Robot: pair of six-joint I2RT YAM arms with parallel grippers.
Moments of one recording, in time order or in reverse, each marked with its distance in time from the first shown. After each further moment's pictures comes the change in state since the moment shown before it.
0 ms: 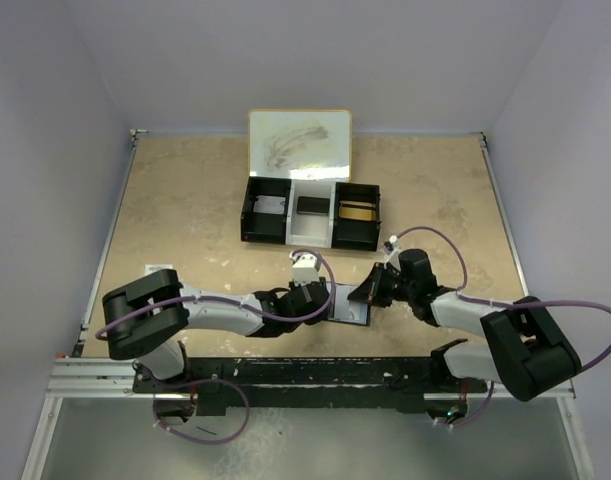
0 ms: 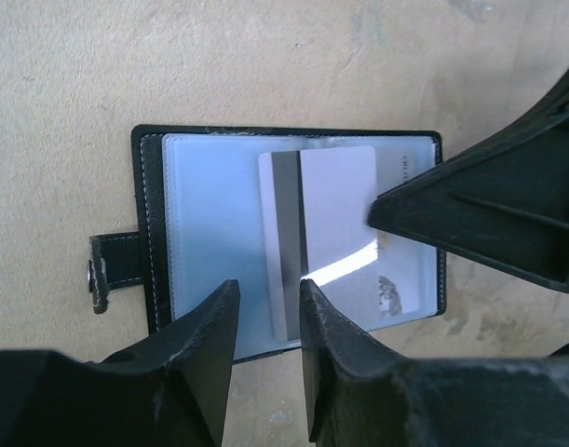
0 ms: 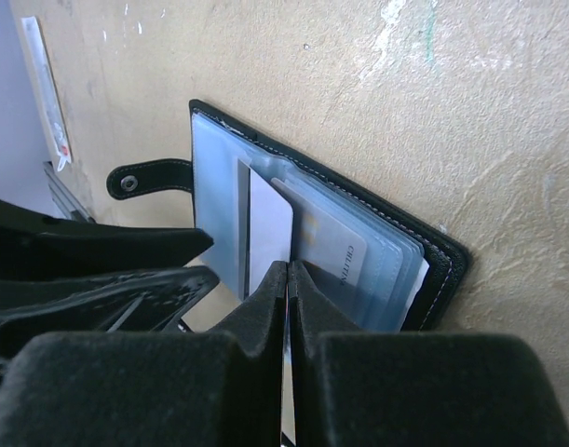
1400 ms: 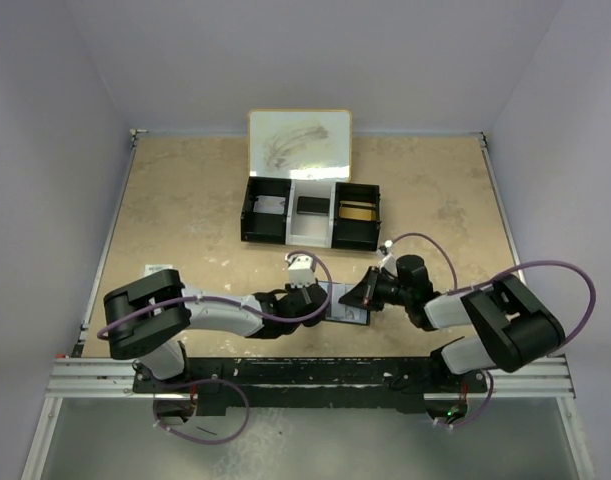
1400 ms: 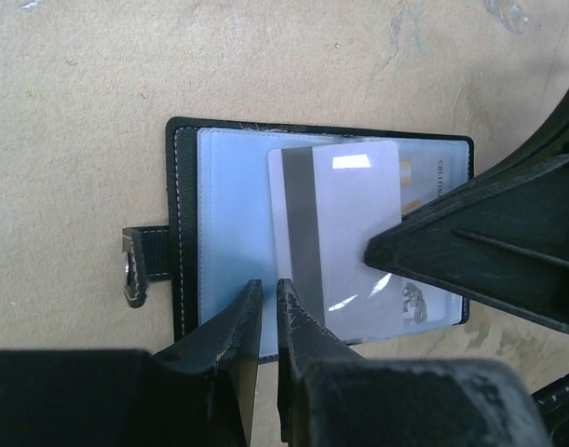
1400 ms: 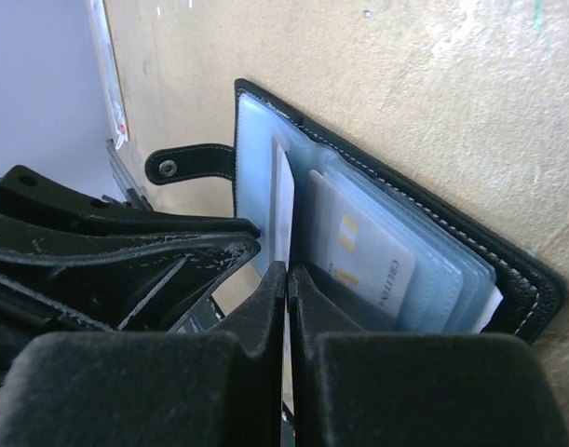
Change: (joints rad) left arm 0.000 0.031 -0.011 -0.016 -0.031 -0.044; right arm 0.030 0.187 -0.072 0.370 -0.105 0.143
